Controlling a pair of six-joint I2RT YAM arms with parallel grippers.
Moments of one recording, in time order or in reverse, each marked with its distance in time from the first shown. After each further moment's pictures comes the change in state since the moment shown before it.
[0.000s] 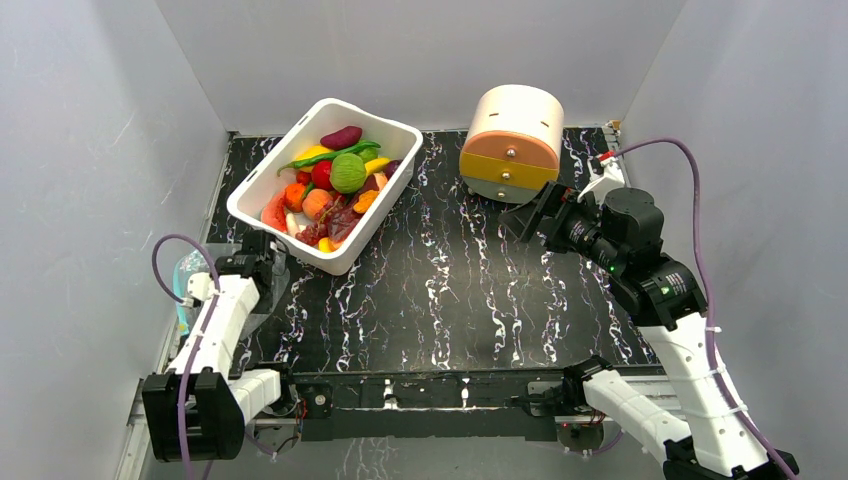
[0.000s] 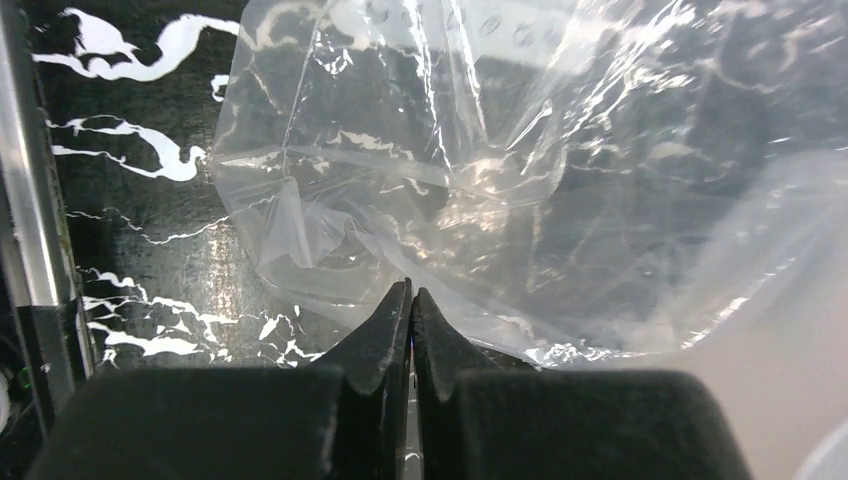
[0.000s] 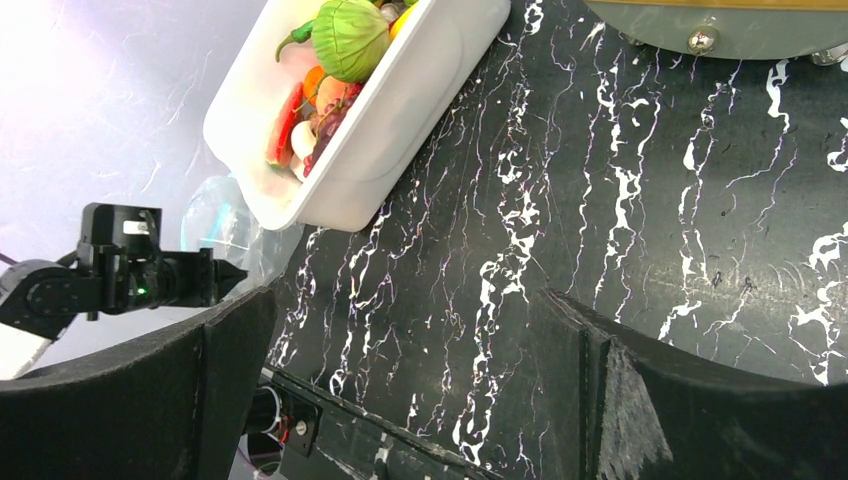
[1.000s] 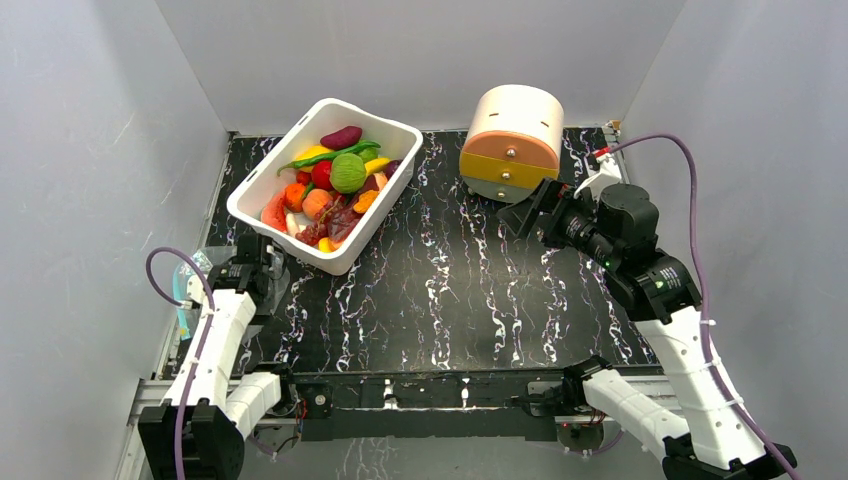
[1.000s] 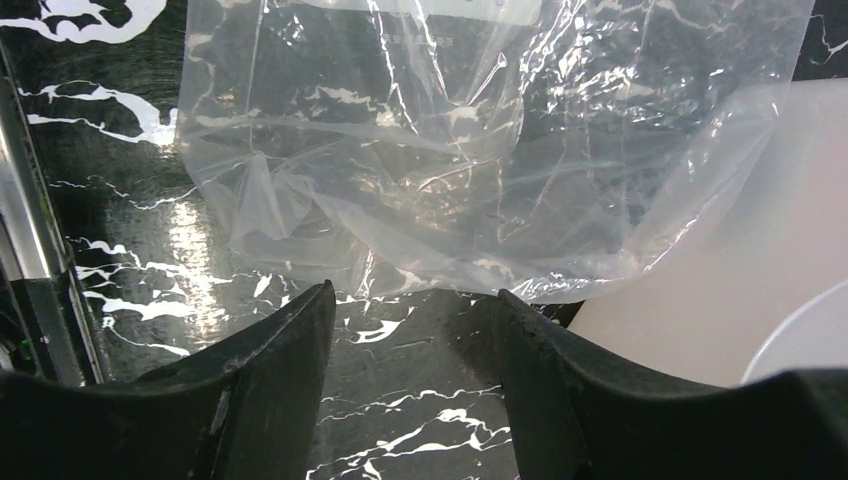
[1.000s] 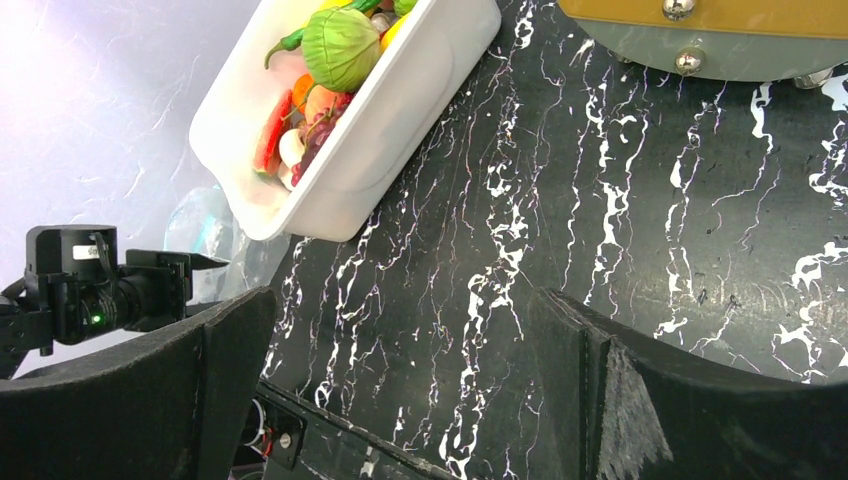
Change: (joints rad) left arm -0.020 -0.124 0.040 -0.084 0.066 0.032; right arm 0.000 0.029 -0.008 0.037 0.016 -0.027
